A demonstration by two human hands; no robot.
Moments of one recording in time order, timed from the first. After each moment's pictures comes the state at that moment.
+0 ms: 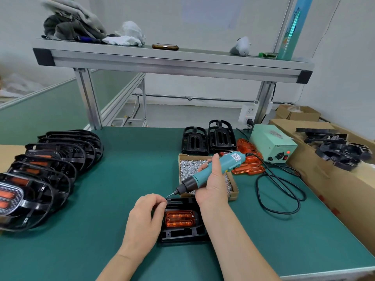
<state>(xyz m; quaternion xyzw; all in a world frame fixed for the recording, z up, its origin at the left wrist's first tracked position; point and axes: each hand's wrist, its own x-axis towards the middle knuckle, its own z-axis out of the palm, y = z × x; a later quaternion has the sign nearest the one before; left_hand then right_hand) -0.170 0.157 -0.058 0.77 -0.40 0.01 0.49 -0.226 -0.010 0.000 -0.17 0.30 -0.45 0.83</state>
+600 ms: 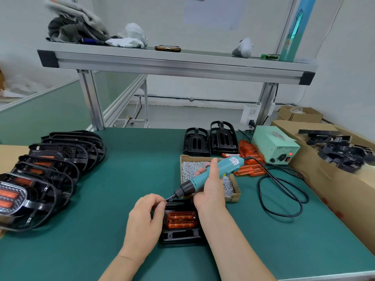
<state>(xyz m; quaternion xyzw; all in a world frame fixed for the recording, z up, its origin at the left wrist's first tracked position) -0.170 0.157 -0.059 0.77 -0.37 0.02 0.52 -0.222 -0.003 -0.006 -0.20 0.33 -0.44 0.82</state>
